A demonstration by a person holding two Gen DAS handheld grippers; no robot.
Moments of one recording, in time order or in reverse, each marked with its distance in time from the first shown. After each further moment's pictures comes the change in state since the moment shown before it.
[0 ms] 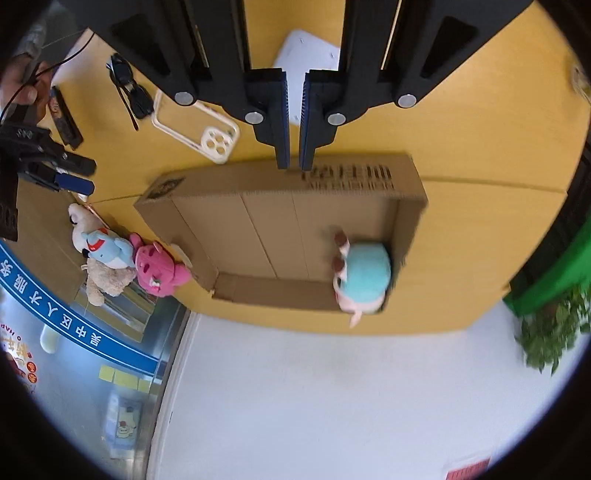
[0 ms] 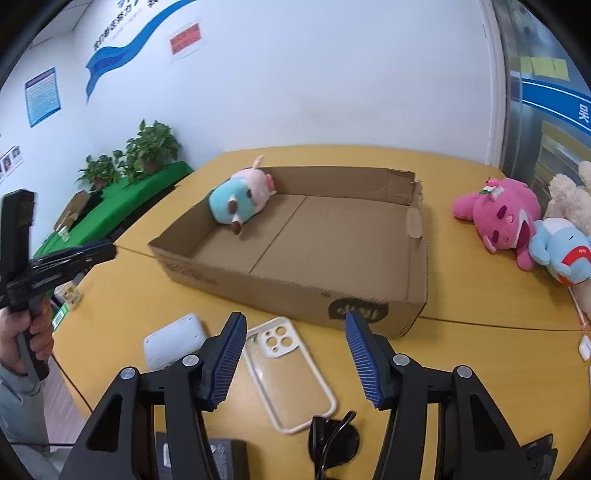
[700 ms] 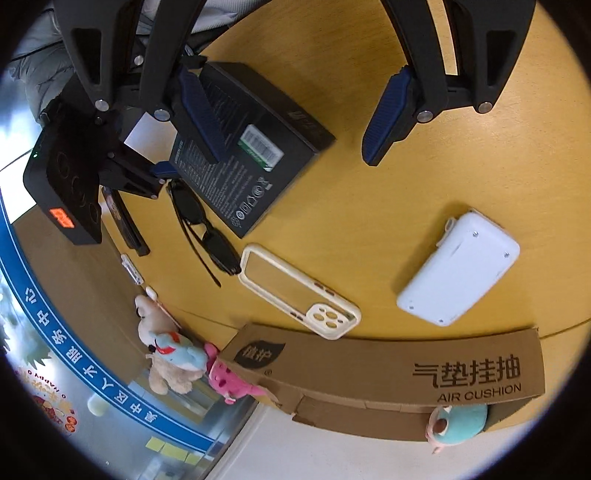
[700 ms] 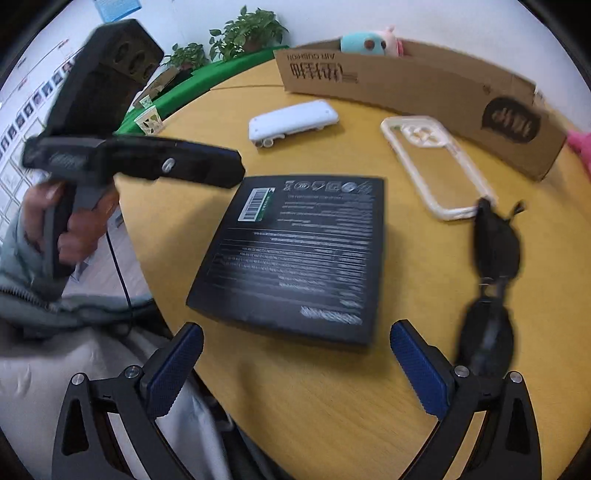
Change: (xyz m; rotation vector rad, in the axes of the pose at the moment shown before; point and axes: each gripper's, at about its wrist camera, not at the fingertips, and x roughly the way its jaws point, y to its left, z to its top) left arm 0.042 -0.065 -0.135 -0.013 0.310 -0.301; right arm 0.028 0.071 -0.177 -0.222 0.381 0.312
